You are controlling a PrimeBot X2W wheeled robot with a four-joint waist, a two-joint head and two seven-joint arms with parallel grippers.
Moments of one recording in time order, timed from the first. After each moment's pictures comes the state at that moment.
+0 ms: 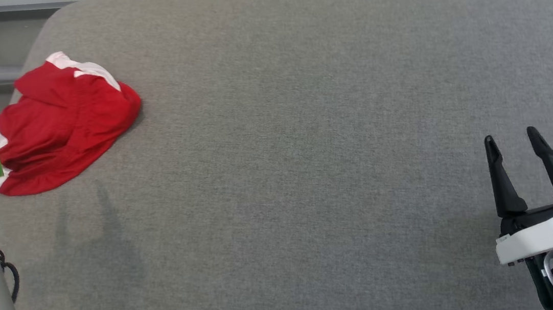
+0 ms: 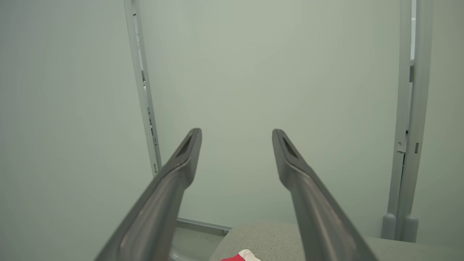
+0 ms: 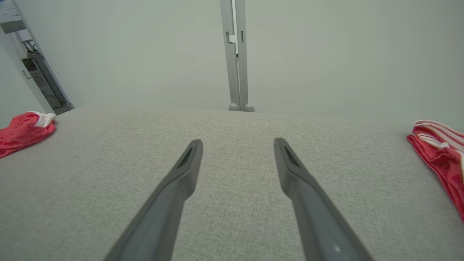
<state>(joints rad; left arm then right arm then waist) -0.57 0.23 0.23 0.28 -0.19 -0.13 -0.26 -0.04 -0.16 -0.04 0.05 0.18 0.13 -0.26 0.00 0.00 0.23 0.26</state>
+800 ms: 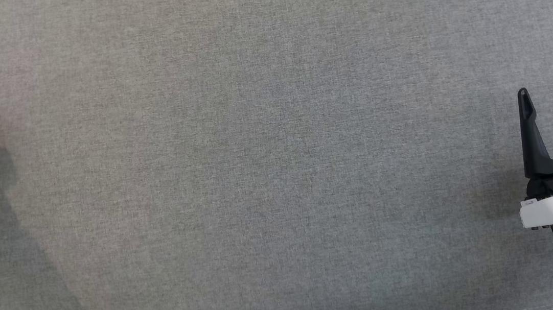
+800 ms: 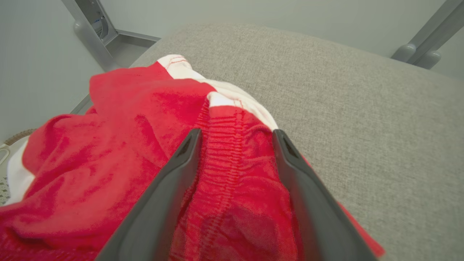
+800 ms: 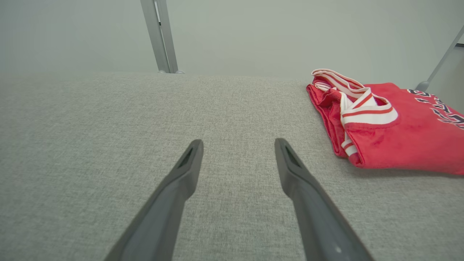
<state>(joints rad) -0.89 0.41 0.09 0.97 -0.44 -0.13 -0.01 -0.10 -0.19 -0.12 -0.05 0.16 0.13 -0.25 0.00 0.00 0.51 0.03</state>
